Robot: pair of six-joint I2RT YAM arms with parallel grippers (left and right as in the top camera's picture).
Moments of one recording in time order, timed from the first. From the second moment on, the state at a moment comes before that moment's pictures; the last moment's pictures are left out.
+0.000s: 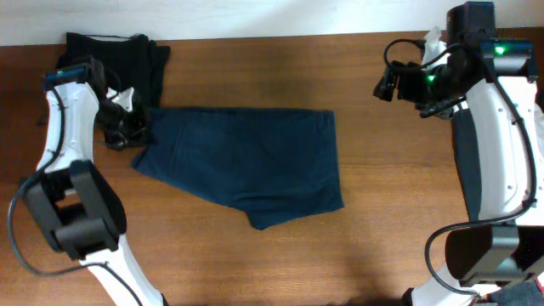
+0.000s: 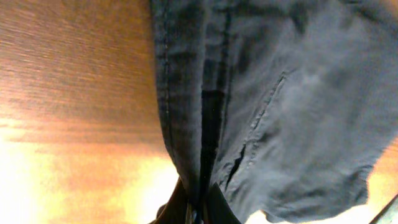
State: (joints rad) left arm 0.23 2.12 1.88 -1.35 0.35 -0.05; right arm -0.05 1.81 1.96 -1.36 -0.30 0.21
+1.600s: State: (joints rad) left arm 0.57 1.89 1.52 -1.29 0.30 -0.01; right arm 0.14 2.02 1.96 -1.35 -0.27 0.21
